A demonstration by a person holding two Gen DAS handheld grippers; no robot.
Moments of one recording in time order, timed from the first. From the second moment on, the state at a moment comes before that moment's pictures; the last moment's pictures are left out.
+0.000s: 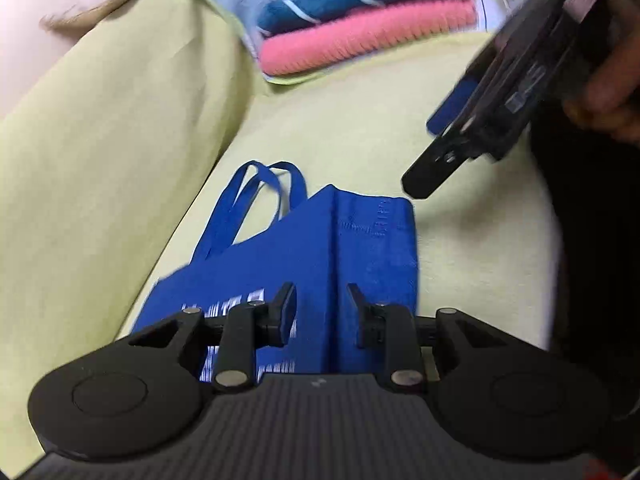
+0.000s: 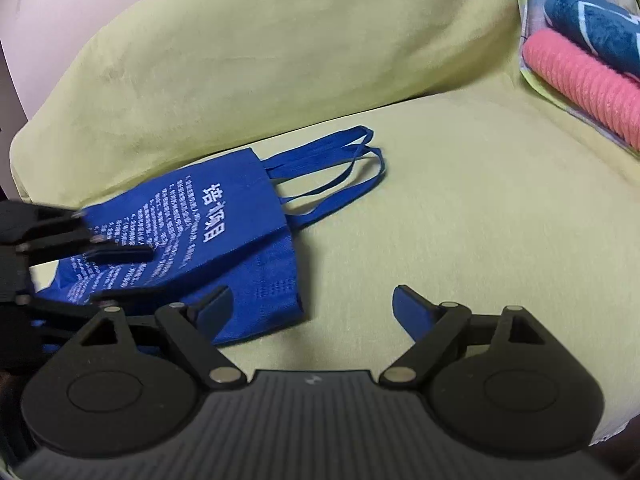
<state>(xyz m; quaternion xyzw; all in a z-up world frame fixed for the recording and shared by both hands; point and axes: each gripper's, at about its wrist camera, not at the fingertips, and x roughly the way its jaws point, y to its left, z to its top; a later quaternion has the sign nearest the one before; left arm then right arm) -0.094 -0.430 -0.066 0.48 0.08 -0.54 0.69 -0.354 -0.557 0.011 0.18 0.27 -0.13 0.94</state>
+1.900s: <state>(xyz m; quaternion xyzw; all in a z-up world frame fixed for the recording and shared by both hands) -0.115 -0.395 -0.097 0.49 0.03 -0.61 0.63 -0.304 -0.511 -0.022 -0.04 0.34 -0.14 0.93</state>
